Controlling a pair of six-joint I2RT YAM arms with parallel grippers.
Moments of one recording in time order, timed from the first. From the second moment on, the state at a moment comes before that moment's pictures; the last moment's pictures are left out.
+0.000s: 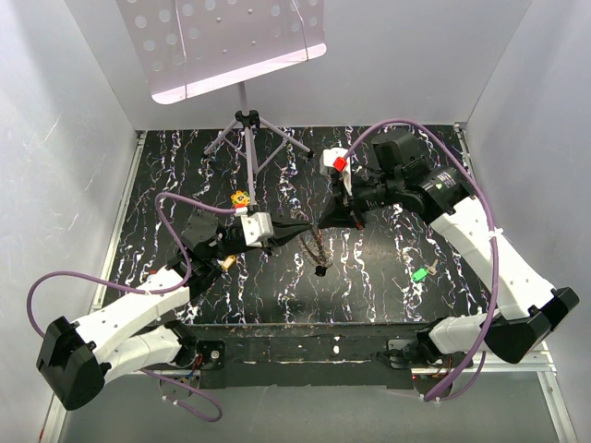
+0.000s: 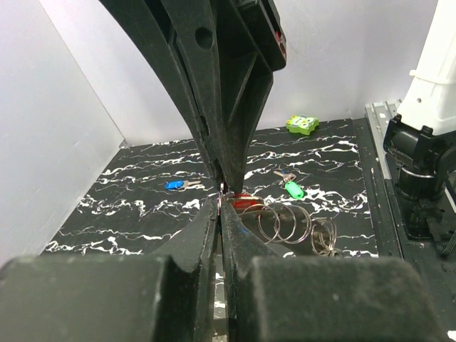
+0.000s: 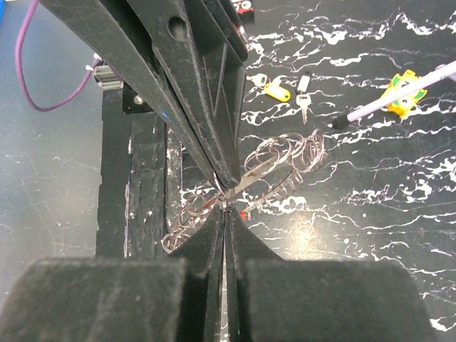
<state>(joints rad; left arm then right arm) -0.75 0.99 0.68 0.55 0.63 0.18 0.64 1.32 1.57 -0.92 -0.86 -0.43</state>
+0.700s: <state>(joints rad) -0.75 1.03 0.61 0.86 0.63 -0.10 0.62 1.28 1.52 -0.89 -0.94 -0.42</state>
